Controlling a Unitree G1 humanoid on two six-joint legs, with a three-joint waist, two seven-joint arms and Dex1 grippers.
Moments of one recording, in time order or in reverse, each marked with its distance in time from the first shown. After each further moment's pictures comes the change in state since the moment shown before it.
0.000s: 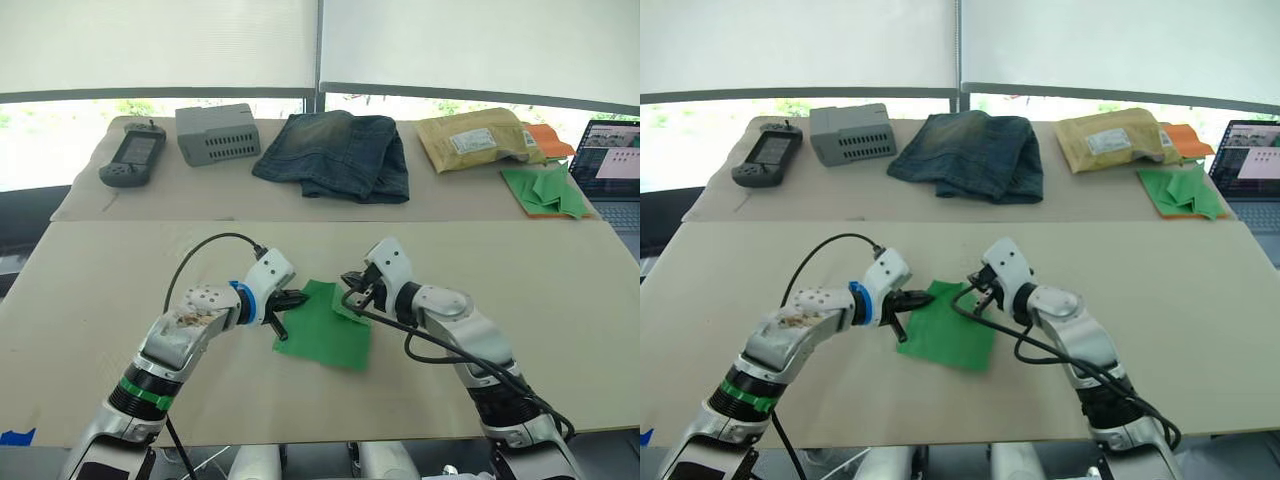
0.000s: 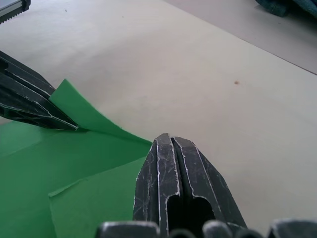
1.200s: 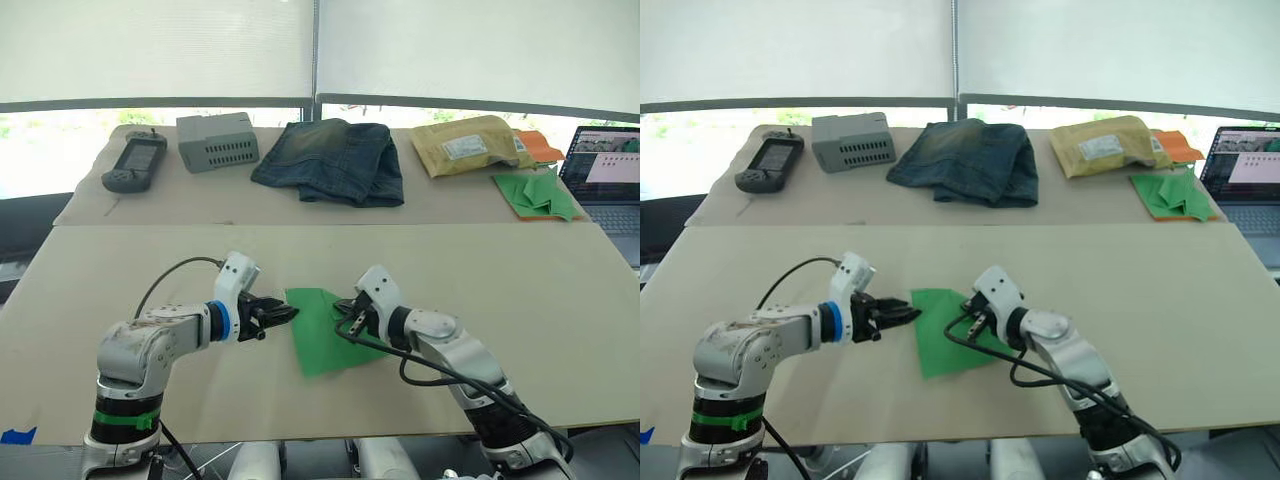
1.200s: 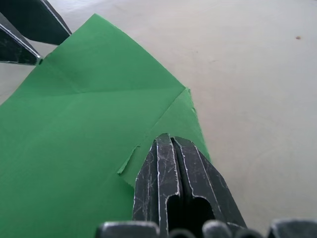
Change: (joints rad) left arm 0.099 -0.151 0.409 -0.215 -0.259 0.609 0.091; right arm 0.089 -0.002 0.089 0.013 -0.011 -0.025 0.036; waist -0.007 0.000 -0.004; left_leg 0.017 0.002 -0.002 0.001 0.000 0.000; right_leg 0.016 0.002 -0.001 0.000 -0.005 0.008
